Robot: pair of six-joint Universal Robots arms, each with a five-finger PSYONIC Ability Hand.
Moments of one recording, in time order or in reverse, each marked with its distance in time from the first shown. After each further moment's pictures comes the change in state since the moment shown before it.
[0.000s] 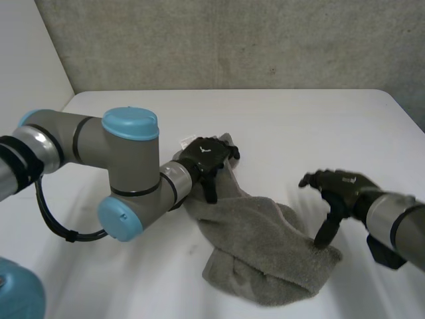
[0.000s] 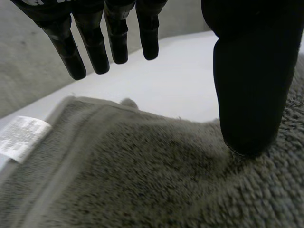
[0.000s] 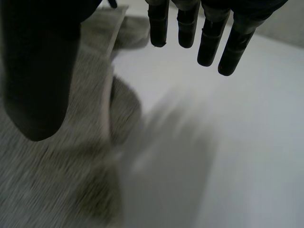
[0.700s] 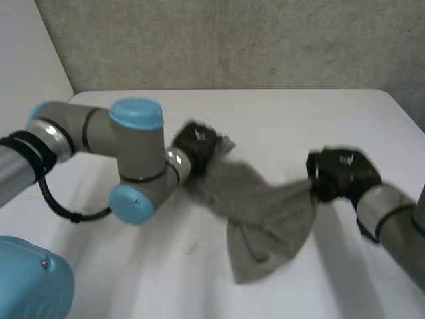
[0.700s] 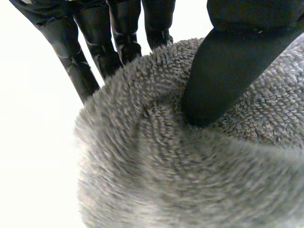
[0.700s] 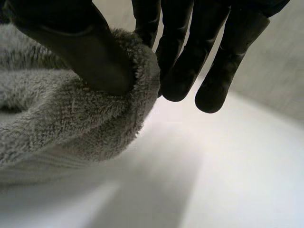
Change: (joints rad) left arm 0.008 -0.100 0.209 -0.017 -0.140 0.279; right arm 0.003 0.006 0.080 -0.386 -0.001 -0.023; left_hand 0.809 0.856 0.858 0.863 0.804; right_hand 1.106 1.071 1.092 1.077 1.107
